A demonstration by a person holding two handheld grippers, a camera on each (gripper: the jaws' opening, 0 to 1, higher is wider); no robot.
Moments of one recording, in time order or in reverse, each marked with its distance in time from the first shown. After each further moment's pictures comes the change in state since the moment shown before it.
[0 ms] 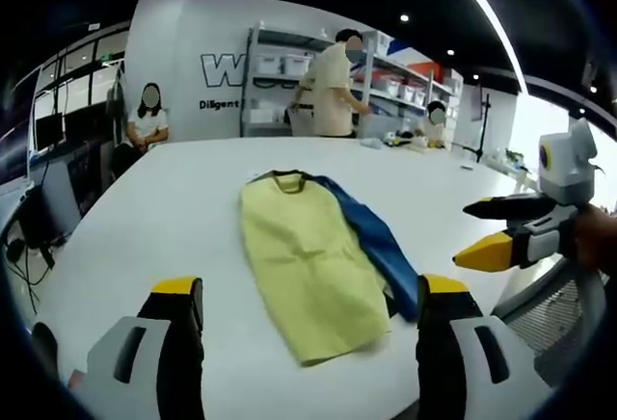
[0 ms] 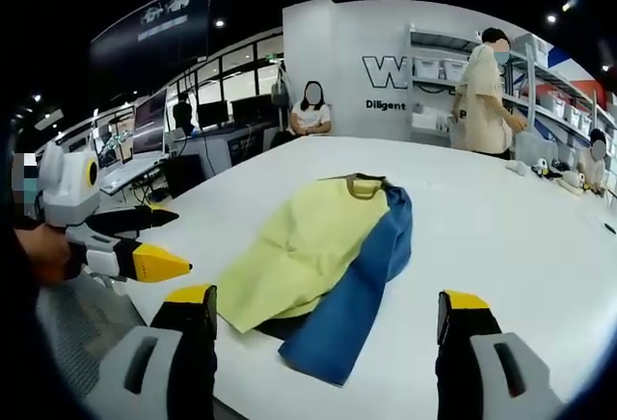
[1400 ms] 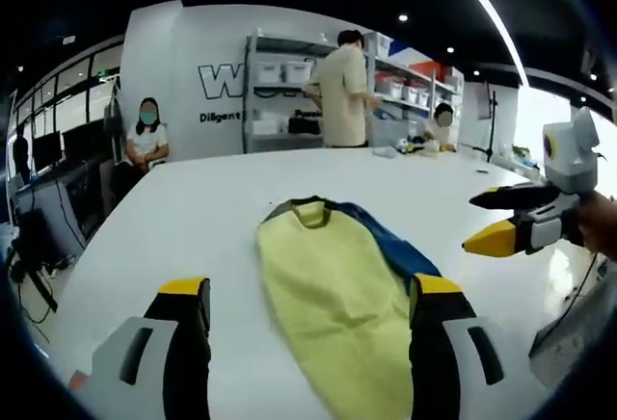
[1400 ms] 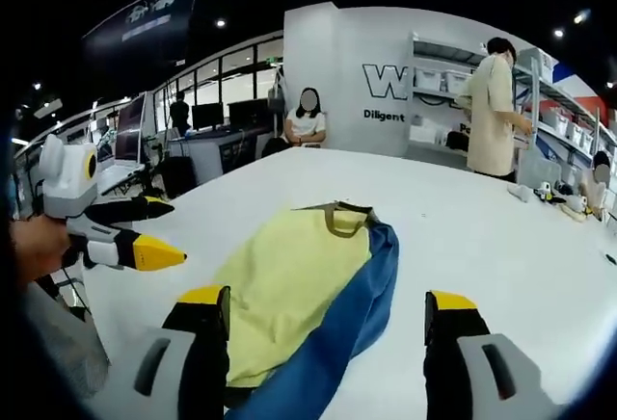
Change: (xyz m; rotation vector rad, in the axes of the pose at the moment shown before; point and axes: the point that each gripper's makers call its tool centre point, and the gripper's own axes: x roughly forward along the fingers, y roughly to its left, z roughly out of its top) left arm 0.088 0.045 0.060 0.052 -0.020 0.008; right arm 0.079 -0.051 0.069 -0.046 -0.032 -0.025
